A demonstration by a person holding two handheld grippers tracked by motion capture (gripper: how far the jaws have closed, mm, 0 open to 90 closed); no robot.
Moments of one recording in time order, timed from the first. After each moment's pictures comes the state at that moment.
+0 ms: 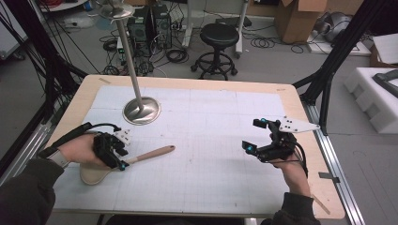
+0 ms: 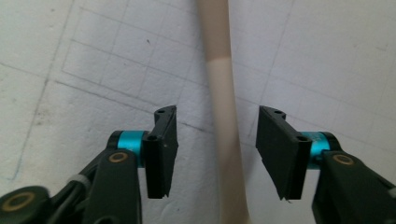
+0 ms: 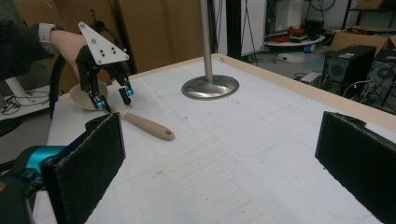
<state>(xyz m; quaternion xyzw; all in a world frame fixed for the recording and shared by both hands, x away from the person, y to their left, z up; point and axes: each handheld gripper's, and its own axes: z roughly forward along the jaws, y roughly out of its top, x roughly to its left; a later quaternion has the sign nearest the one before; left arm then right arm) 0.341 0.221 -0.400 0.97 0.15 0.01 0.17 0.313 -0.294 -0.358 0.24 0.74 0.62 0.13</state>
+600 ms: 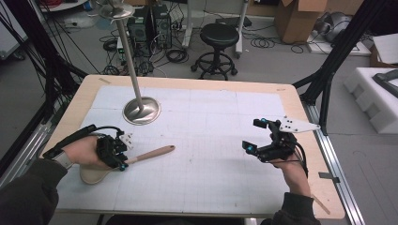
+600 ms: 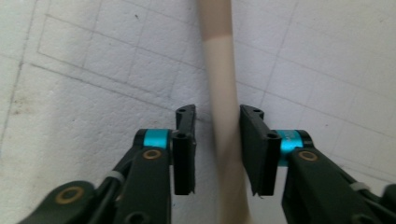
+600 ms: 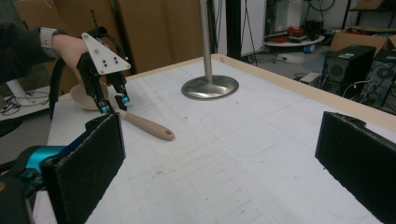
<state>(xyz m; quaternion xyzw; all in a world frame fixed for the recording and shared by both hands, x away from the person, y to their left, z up) 0.339 0.214 -0.408 0.98 0.14 0.00 0.13 0.313 -0.294 -0.357 0.24 0.74 0.62 0.12</state>
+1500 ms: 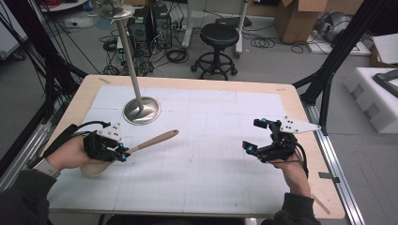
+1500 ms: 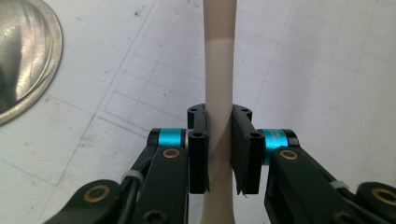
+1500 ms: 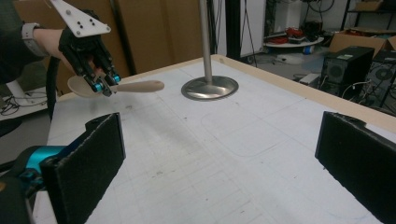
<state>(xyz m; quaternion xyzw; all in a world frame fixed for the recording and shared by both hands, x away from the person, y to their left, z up) 0.316 0.232 -0.367 0.93 0.18 0.07 0.30 0.311 -0.295 -0.357 0.24 0.74 0.62 0.13</state>
